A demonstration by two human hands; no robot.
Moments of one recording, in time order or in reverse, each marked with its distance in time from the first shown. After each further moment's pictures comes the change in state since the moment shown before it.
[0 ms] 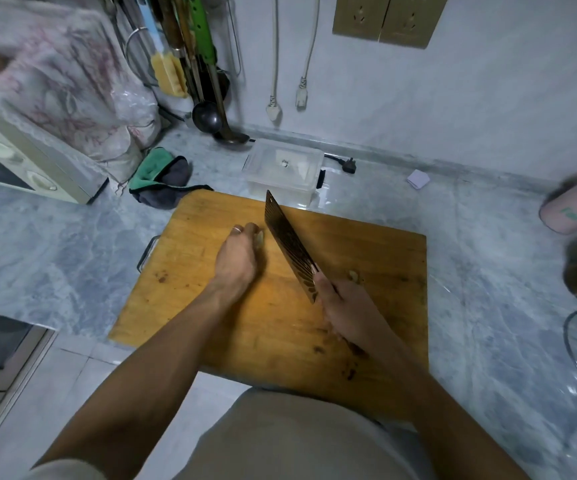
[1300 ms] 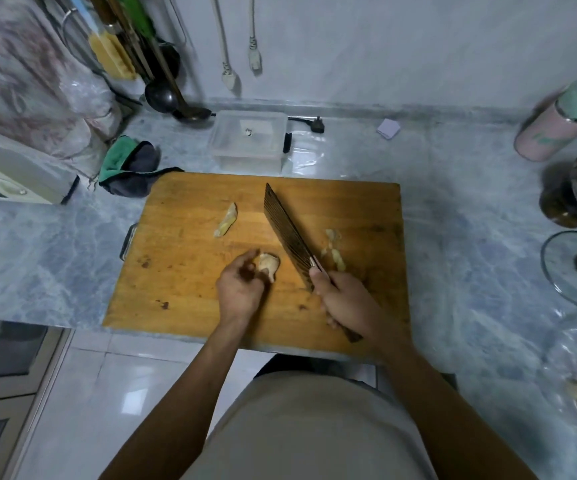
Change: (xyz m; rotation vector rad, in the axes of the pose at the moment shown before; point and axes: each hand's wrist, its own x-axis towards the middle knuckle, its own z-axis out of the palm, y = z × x) left_hand -0.102 0.009 0.054 -0.563 0.026 -0.250; right_hand -0.044 0.051 0.005 0.164 -0.003 0.175
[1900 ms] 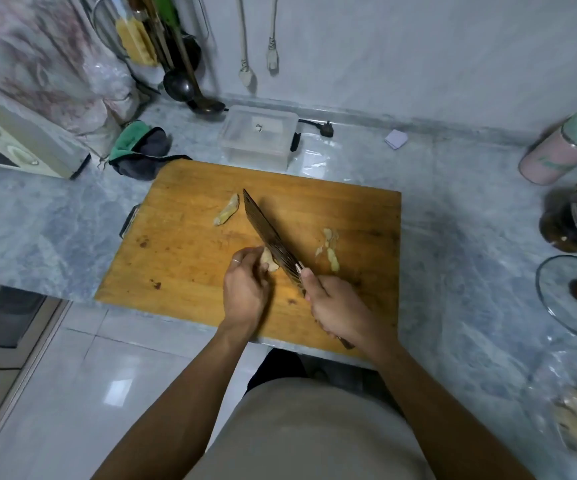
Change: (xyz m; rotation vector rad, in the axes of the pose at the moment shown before) left_hand -0.022 -0.014 0.022 0.324 0.114 0.335; right_hand -0.019 -0.001 -0.003 -0.087 -0.063 -0.077
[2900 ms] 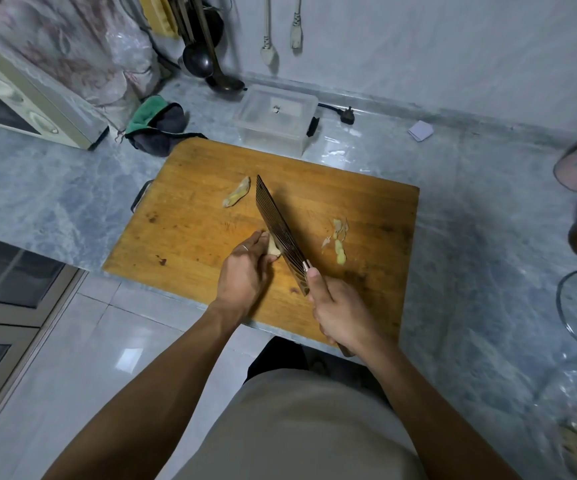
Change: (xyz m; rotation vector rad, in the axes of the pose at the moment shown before) left_hand 0.004 -0.018 -0.002 0.185 -0.114 0.122; right_hand -0.009 0.015 0.000 0.029 -0.046 -0.010
